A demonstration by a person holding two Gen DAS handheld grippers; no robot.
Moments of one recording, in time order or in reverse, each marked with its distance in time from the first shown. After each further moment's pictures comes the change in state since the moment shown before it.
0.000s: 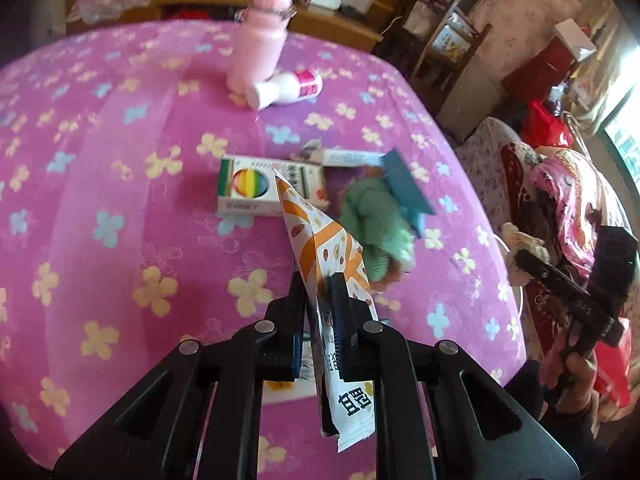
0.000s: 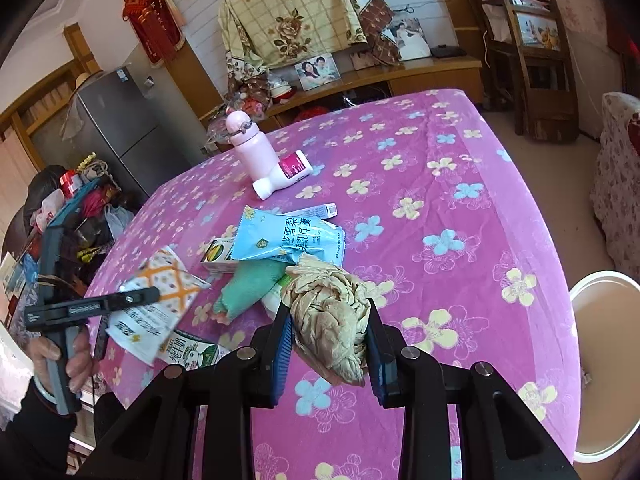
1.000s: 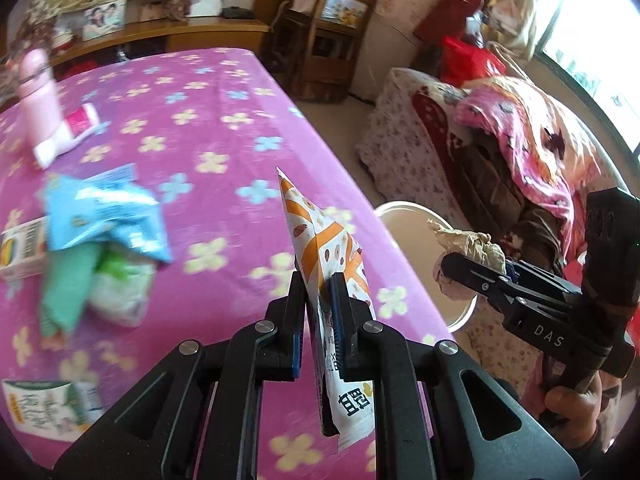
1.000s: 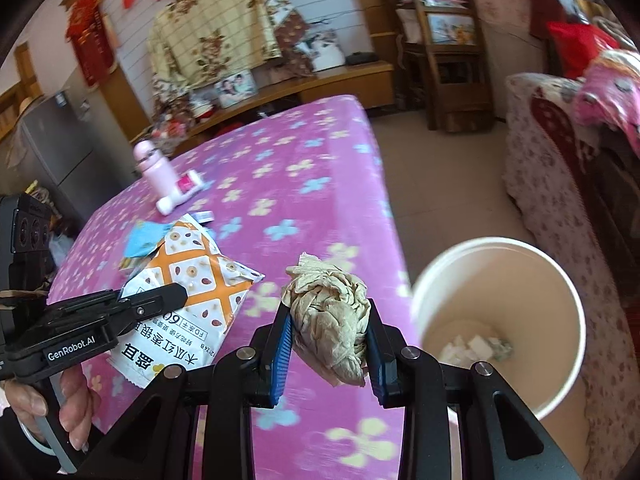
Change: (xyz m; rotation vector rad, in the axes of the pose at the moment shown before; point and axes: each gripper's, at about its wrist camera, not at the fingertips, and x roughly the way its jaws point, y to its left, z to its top) left arm 0.111 -0.246 -0.017 0.276 0.008 -0.120; right arm -0.078 -0.111 -0.032 0.119 -0.037 -0.251
